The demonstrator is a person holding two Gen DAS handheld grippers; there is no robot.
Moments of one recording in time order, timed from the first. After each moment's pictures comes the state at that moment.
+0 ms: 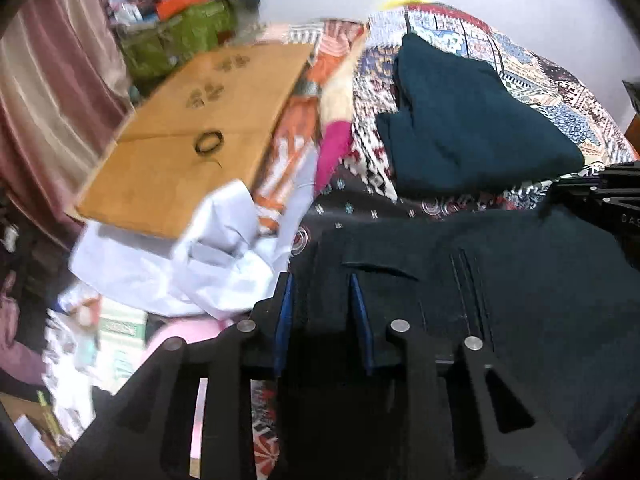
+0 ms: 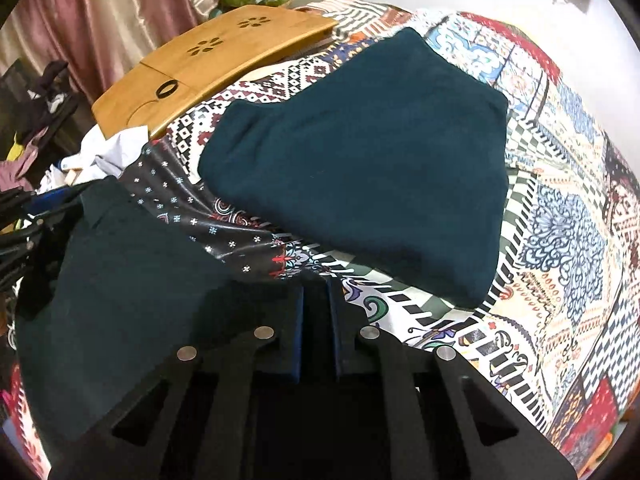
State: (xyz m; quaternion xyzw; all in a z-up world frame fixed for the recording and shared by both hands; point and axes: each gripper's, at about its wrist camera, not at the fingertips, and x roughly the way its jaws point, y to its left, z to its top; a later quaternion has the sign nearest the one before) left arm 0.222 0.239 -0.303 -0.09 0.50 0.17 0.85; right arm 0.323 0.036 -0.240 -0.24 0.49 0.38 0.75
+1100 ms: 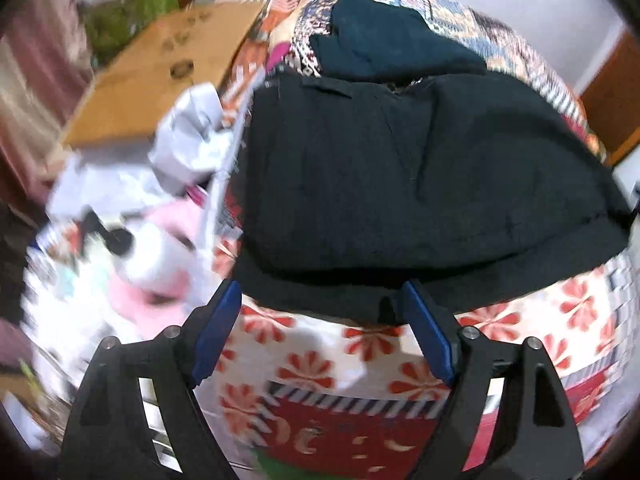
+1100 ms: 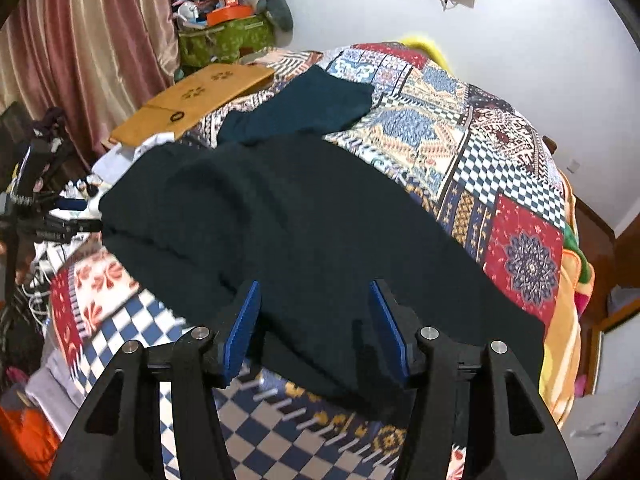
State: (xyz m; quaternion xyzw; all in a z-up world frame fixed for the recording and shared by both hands) left arm 0.091 0.184 -0.289 -0.13 0.54 0.07 0.83; right arm 0.148 -0.166 -0.159 -0.17 0.43 0.31 0.83
